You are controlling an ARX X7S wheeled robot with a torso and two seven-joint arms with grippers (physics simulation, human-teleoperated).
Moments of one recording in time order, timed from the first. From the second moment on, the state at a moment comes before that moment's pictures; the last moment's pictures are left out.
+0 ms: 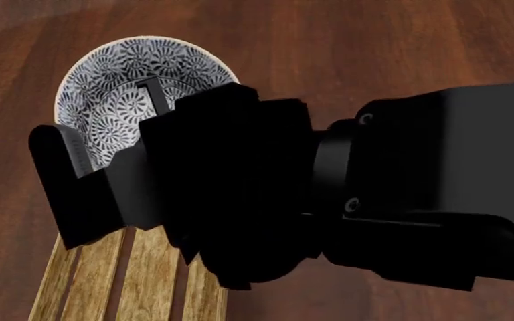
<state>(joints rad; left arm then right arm) -1.78 -1.57 1.90 1.05 -0.92 0.32 -1.57 2.06 0.13 -2.07 0.06 0.73 0.64 -0.44</state>
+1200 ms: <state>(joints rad) -1.76 -1.57 1.87 1.05 -0.94 0.32 -1.57 1.78 0.01 -2.04 0.16 0.56 0.60 -0.53</state>
